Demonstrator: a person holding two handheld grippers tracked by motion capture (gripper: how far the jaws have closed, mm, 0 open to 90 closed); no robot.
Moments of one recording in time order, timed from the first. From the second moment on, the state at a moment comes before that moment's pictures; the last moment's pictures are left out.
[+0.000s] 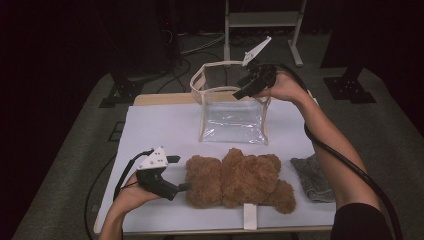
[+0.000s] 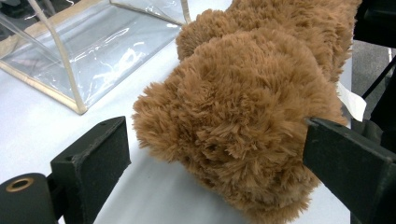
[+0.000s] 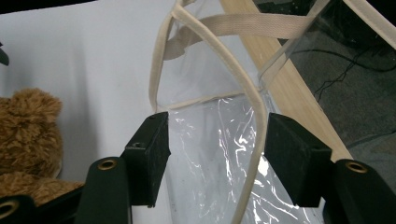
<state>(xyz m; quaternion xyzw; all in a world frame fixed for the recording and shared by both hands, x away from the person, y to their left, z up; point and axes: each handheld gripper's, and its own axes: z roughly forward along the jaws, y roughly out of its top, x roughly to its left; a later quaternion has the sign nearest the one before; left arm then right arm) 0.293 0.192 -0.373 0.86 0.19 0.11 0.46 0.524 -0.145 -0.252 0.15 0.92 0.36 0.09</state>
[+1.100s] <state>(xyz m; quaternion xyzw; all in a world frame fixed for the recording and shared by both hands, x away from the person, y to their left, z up) 0.291 0.193 -0.372 0.86 0.19 0.11 0.47 0.520 -0.146 -0.268 0.13 0.94 0.32 0.07</state>
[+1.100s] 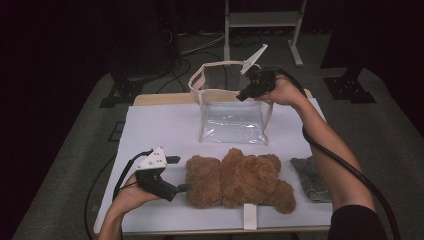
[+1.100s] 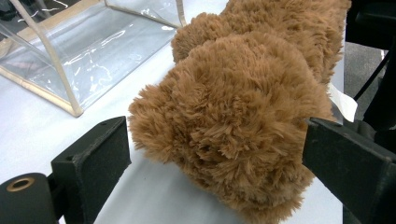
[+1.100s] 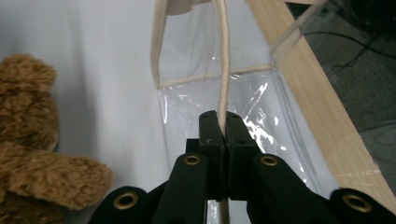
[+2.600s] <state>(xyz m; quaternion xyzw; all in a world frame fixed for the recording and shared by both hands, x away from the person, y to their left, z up) 0.294 0.194 -0.370 0.86 0.19 0.11 0.47 0.420 -0.174 -0.275 0.04 0.94 0.34 0.02</state>
